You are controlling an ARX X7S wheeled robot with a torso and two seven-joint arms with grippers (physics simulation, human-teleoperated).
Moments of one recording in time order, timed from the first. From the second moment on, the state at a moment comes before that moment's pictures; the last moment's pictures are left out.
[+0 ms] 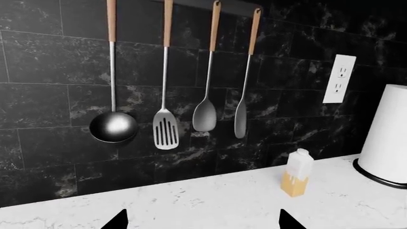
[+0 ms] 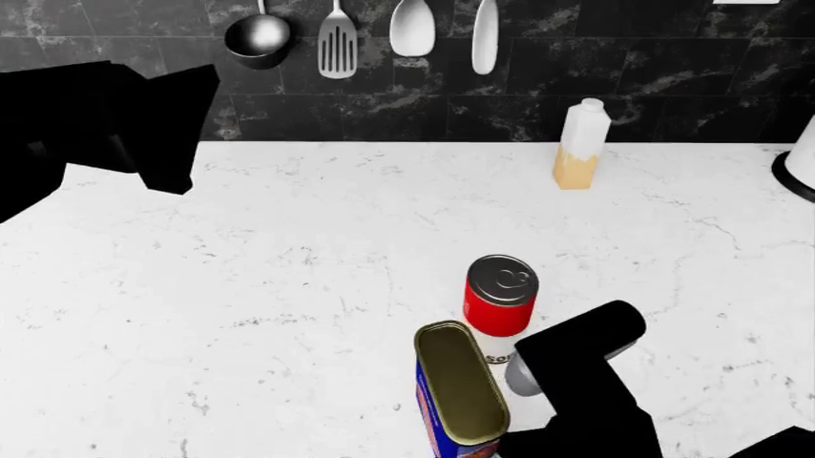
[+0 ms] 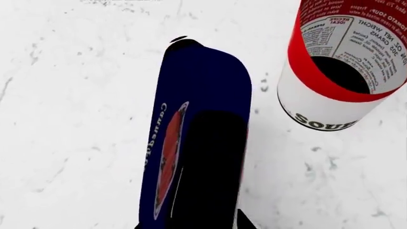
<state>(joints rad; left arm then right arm) -1.16 -0.90 0.06 0.41 -2.05 -1.08 -0.83 1.23 0.93 -1.13 -0.93 2.40 0.47 1.26</state>
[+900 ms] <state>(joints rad) -1.18 -0.91 0.07 0.43 -2.08 -1.04 -0.86 1.60 0.84 -1.00 -0.82 2.53 0.64 1.19</state>
